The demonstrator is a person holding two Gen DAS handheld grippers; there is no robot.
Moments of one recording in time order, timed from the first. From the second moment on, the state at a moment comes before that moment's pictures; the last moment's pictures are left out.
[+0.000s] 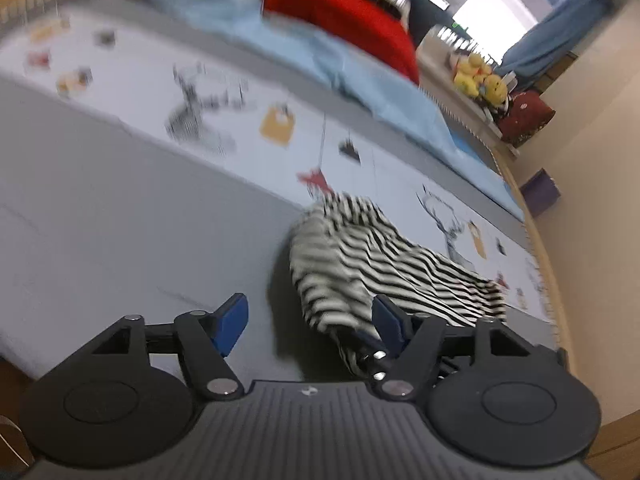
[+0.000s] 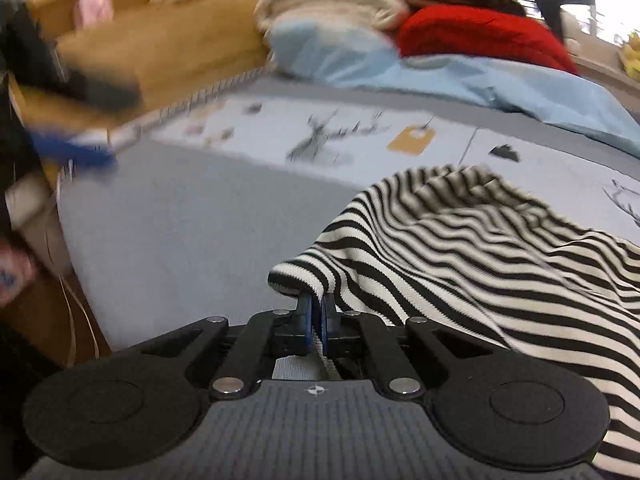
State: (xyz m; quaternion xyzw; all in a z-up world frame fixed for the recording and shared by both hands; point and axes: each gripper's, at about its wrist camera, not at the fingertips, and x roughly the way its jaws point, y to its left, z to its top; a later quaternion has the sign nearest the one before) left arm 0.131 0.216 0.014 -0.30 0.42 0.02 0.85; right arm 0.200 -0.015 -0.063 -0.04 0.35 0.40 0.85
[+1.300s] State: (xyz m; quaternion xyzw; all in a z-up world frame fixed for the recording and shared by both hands) left arm 0.238 0.214 -0.056 -0.29 0.46 0.02 0.84; right arm 0.198 -0.054 -0.029 0.15 0.34 0.52 0.77
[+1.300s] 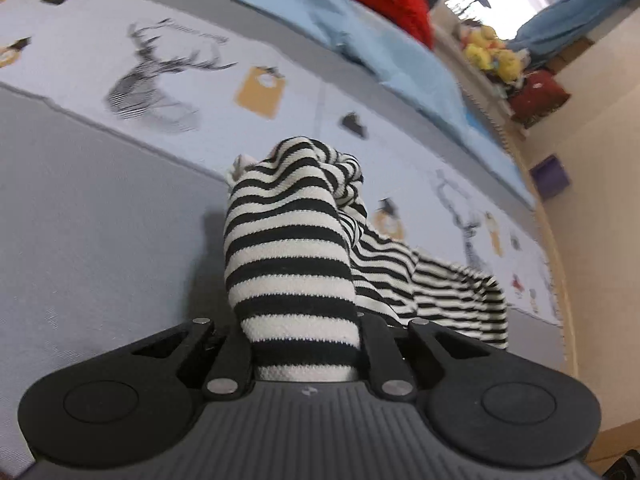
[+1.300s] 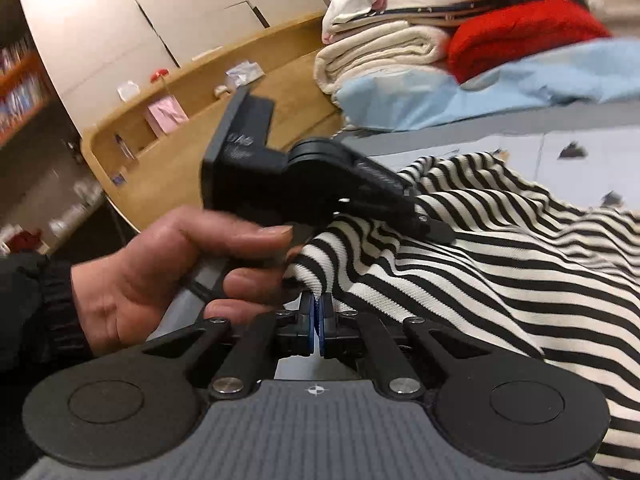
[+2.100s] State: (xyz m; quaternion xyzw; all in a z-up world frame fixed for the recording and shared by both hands) left arm 0.308 -0.046 -0.007 -0.24 0.40 -0.15 0.87; right arm 0.200 -0.287 -0.011 0.25 0.31 0.32 0.86
